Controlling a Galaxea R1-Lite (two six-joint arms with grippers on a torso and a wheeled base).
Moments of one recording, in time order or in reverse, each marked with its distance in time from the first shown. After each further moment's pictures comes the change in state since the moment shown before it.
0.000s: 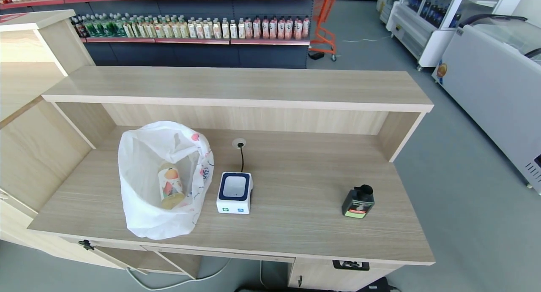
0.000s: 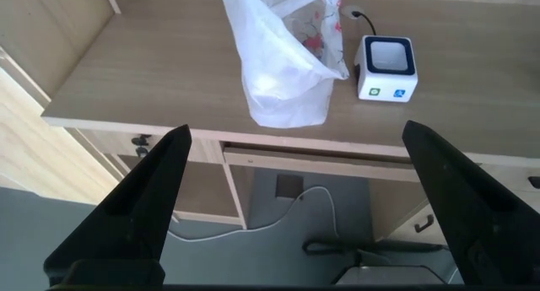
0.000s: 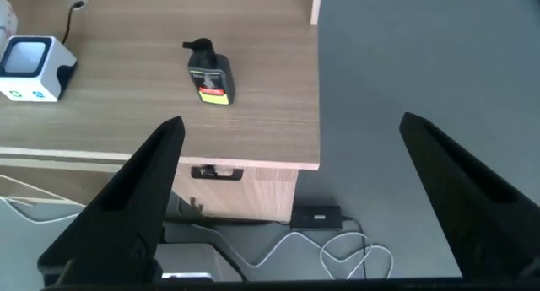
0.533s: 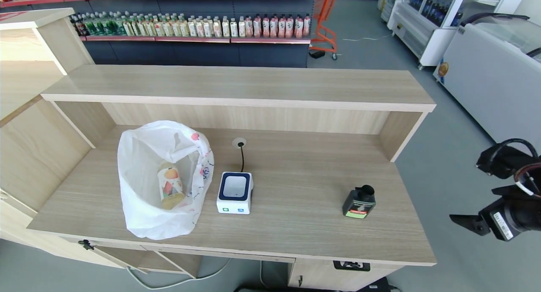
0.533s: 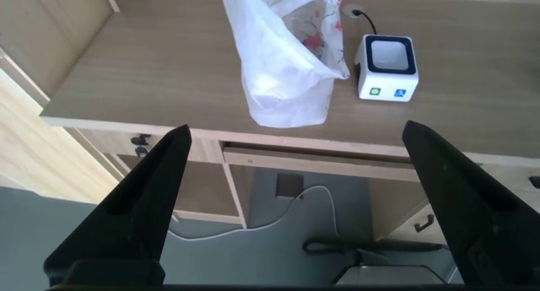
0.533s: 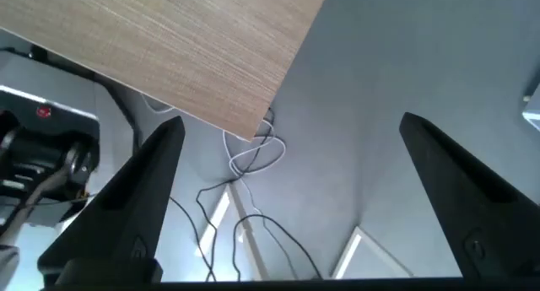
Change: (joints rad) left arm 0.000 0.000 0.000 0.000 -0.001 0.000; right arm -0.038 1.135 -0.503 -0.011 -0.013 -0.527
